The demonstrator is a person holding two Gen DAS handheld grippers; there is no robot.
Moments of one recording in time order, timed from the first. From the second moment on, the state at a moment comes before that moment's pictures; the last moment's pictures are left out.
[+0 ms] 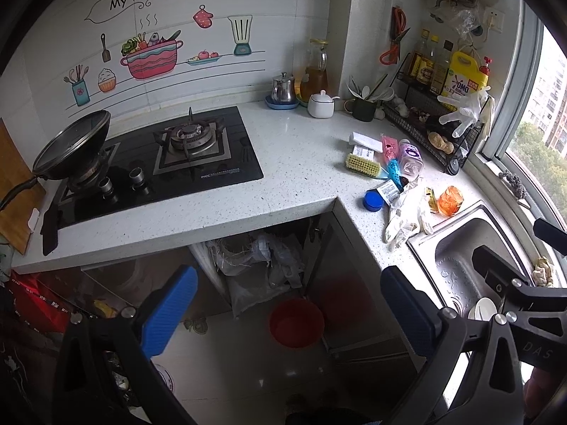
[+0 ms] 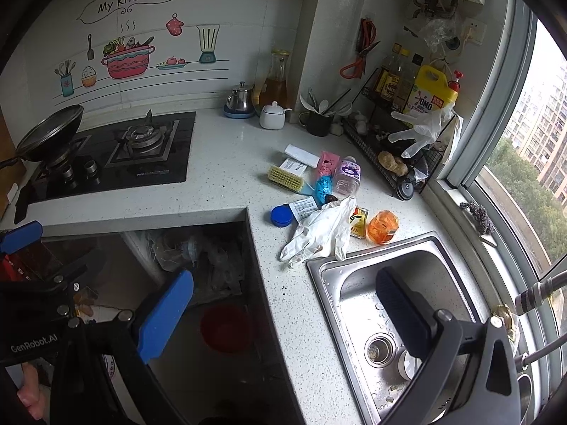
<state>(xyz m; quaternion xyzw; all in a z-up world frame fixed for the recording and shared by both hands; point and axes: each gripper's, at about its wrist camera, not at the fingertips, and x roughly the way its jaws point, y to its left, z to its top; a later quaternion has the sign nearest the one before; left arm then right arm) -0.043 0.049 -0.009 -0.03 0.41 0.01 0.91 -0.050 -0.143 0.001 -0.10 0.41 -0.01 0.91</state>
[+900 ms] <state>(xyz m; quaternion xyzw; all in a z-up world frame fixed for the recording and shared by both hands) -0.061 0.060 -0.012 -0.05 0.41 0.00 0.91 -0.065 -0.132 -0.001 -0.11 0.40 -0.02 0.91</state>
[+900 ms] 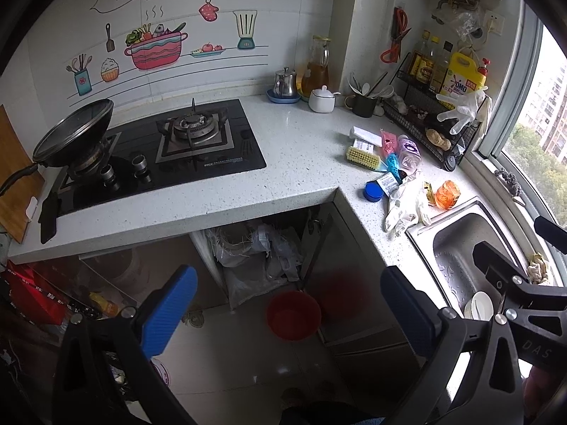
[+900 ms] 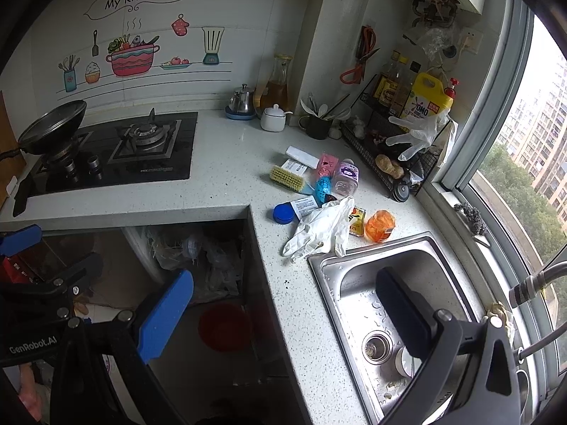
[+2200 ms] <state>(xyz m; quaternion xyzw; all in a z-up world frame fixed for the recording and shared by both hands) 0.061 0.028 -0.046 0.01 0.44 -0.04 0.90 0.005 -0.161 -0.028 -0.10 0.40 -0.08 0.91</state>
